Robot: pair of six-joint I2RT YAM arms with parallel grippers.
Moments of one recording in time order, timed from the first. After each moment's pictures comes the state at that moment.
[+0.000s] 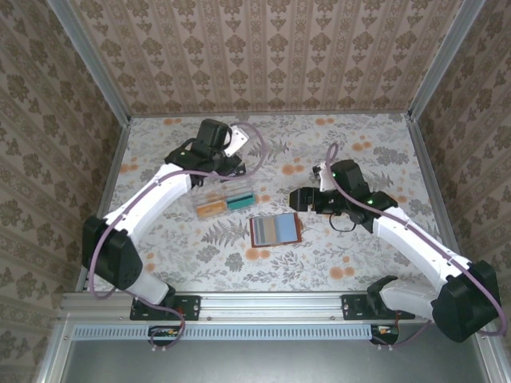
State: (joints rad) left arm -0.58 1.50 1.35 -0.58 -0.16 0.33; right arm 0.46 1.16 0.84 -0.44 -0.39 0.52
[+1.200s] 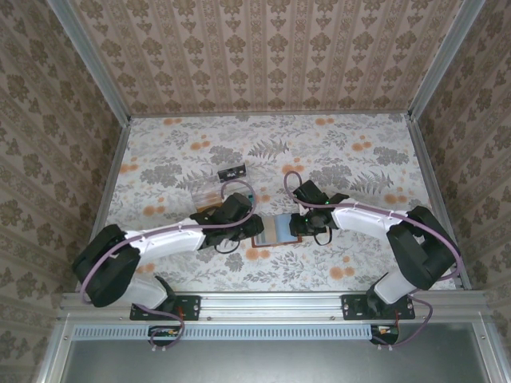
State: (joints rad) left arm -0.90 1.42 0.68 -0.14 0.06 -1.01; right arm 0.60 1.55 0.81 -0.47 -0.13 0.51
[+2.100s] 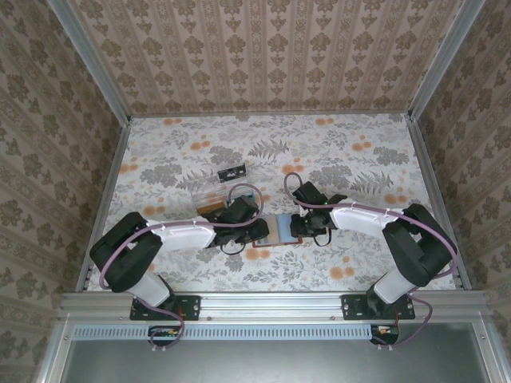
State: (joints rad) left arm -0.91 1.55 0.69 -0.05 0.12 -1.04; right arm 0.60 1.57 0.80 -0.46 -0.13 0.53
